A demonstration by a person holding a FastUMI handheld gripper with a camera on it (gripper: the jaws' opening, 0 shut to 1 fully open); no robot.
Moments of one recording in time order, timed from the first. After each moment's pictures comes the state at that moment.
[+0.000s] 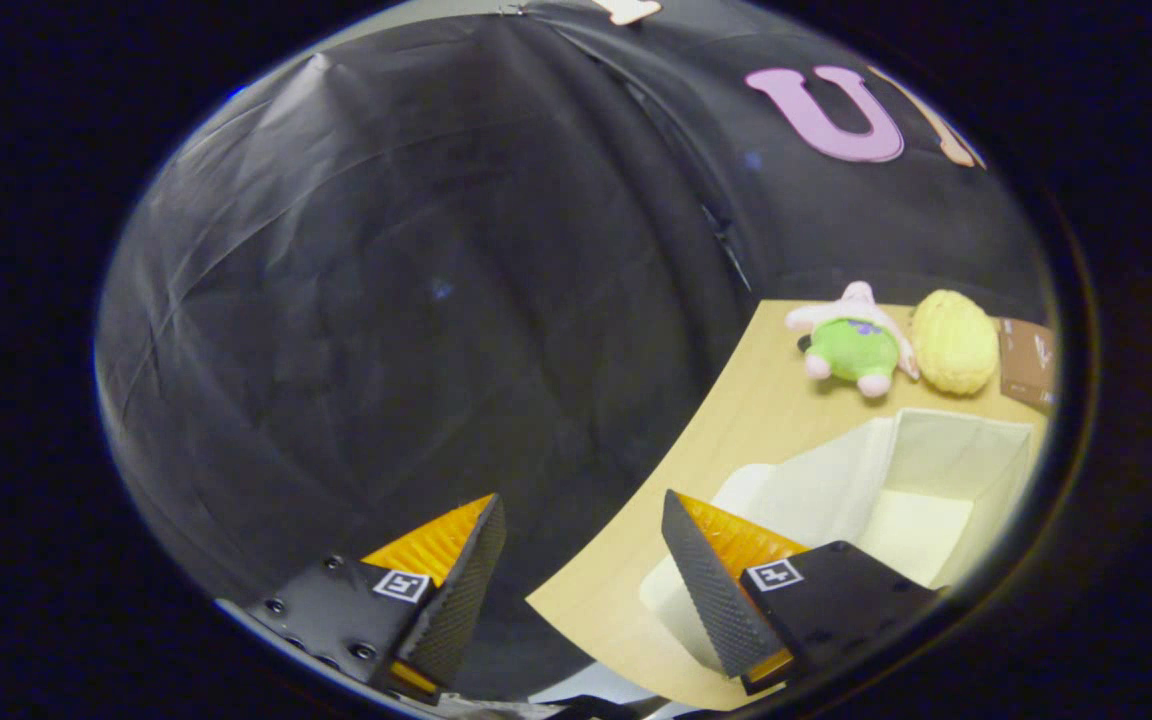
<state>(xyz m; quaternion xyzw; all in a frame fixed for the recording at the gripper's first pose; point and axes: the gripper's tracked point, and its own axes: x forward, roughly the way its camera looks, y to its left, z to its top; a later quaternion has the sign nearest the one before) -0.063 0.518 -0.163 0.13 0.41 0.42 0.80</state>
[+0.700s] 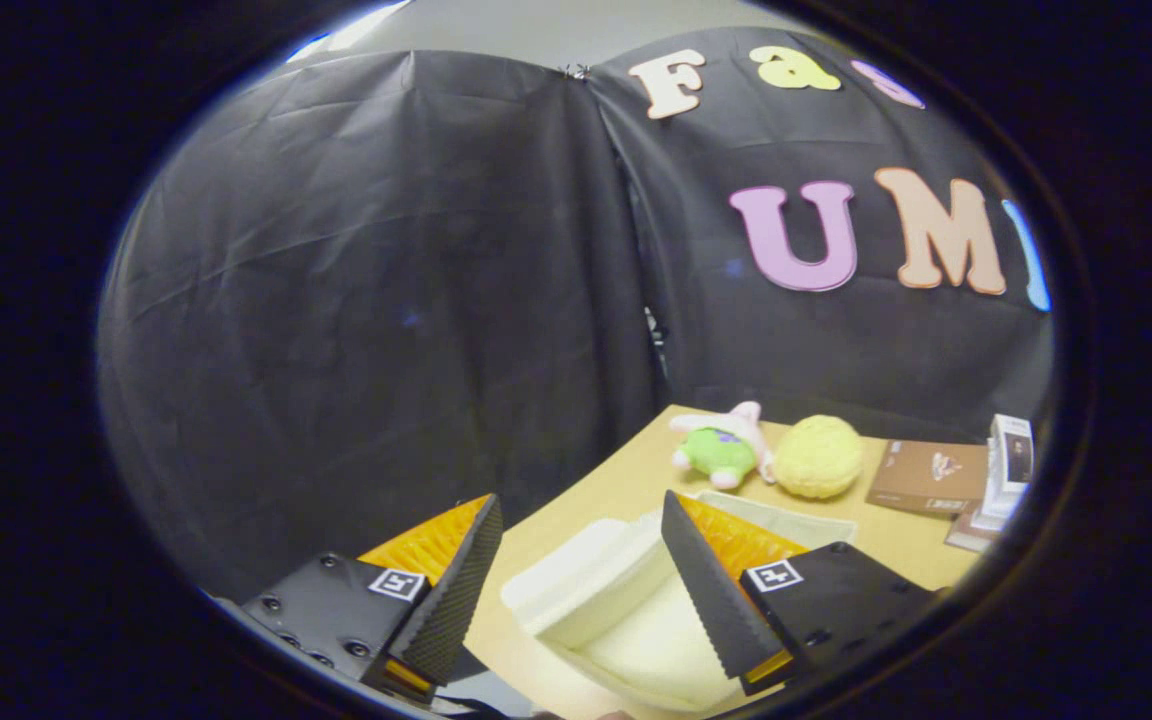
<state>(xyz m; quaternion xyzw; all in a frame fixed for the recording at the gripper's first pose) -0.025 0.349 -0.112 0.06 0.28 0.39 0.88</state>
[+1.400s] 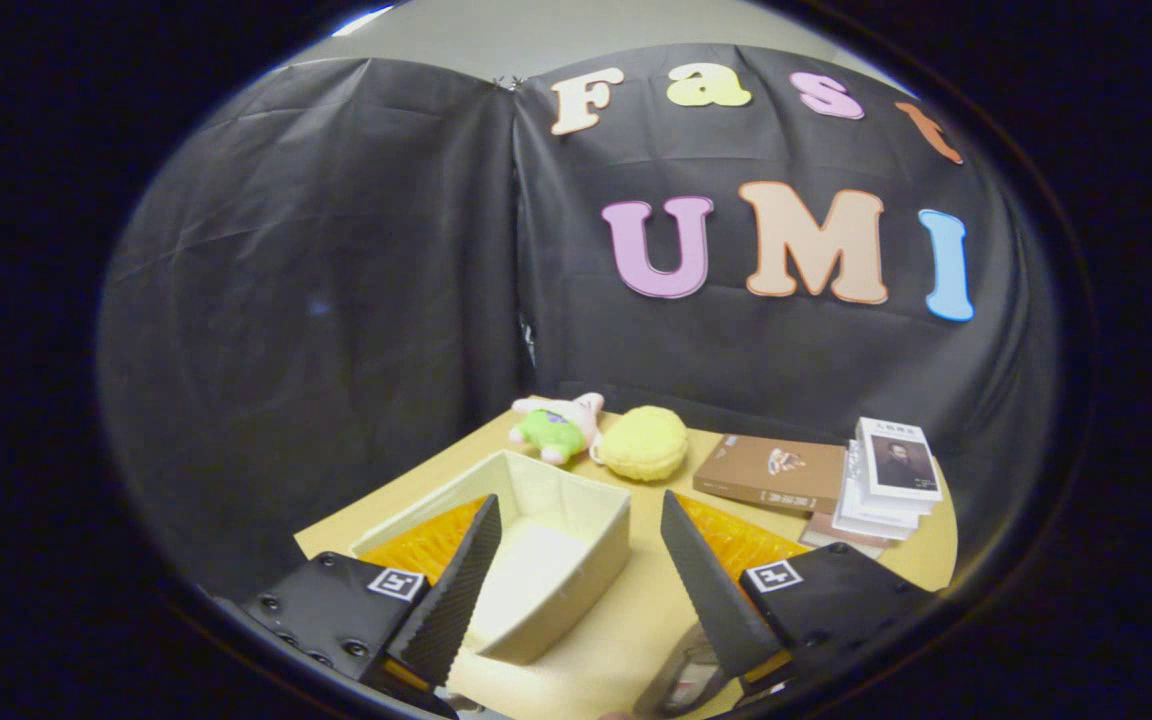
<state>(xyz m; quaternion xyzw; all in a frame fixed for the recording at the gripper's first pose) 0.012 0.149 -0.156 0.00 0.28 0.27 0.92</state>
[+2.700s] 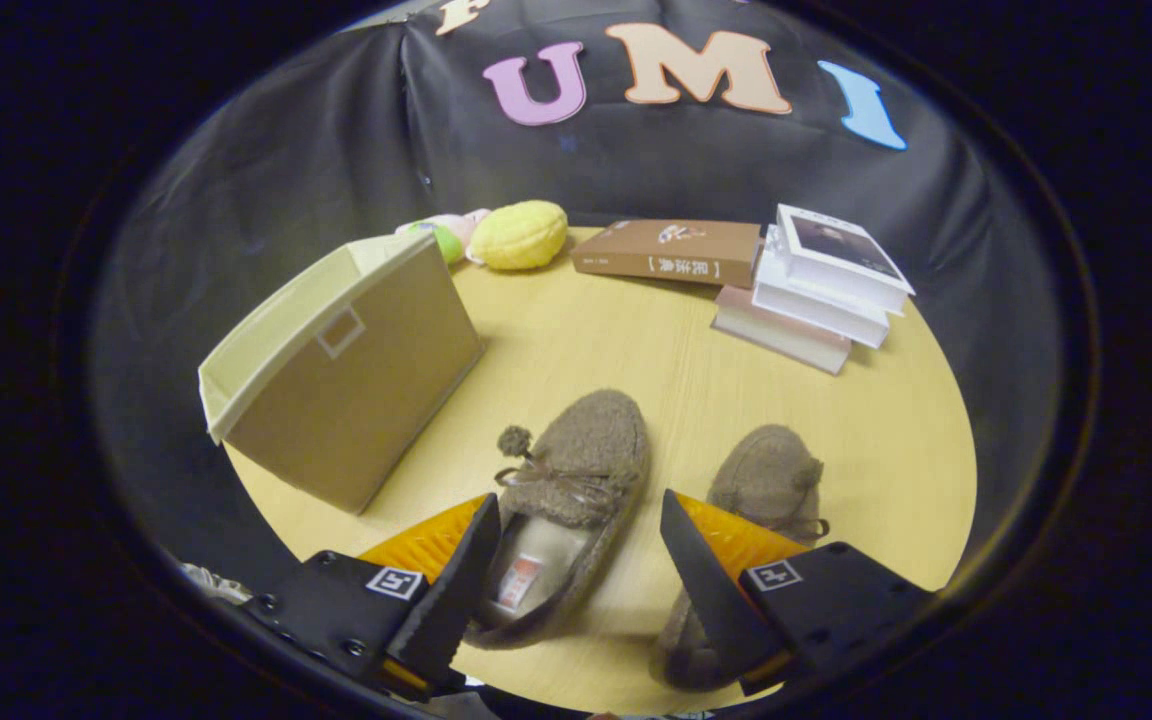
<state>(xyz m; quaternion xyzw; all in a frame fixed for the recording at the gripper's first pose) -0.052 -0.019 -0.364 -0.03 0.49 0.20 0.85</state>
